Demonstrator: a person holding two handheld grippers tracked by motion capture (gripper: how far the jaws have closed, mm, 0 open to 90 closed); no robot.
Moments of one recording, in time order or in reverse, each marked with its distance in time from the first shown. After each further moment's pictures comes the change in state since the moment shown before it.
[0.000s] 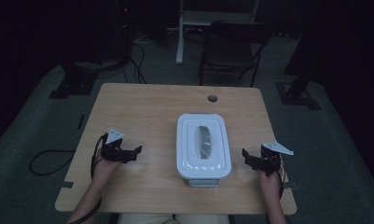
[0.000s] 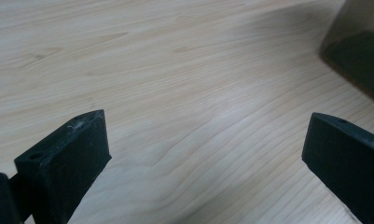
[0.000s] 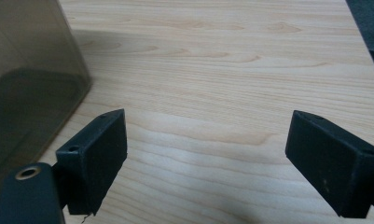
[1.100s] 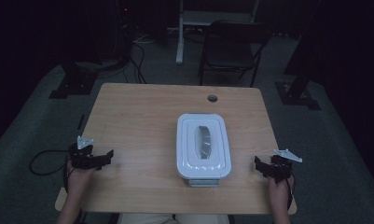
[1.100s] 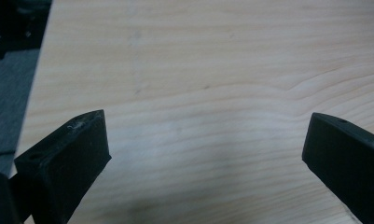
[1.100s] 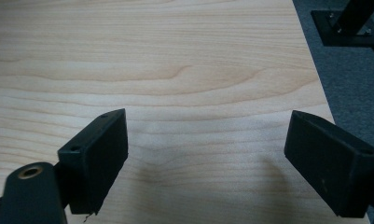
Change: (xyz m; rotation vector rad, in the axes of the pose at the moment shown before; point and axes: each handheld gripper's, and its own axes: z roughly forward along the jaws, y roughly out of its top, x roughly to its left) left arm 0.051 -0.040 -0.048 0.082 0.244 -0.184; right arm -0.033 -0.030 -0.008 0.101 -0.172 0.071
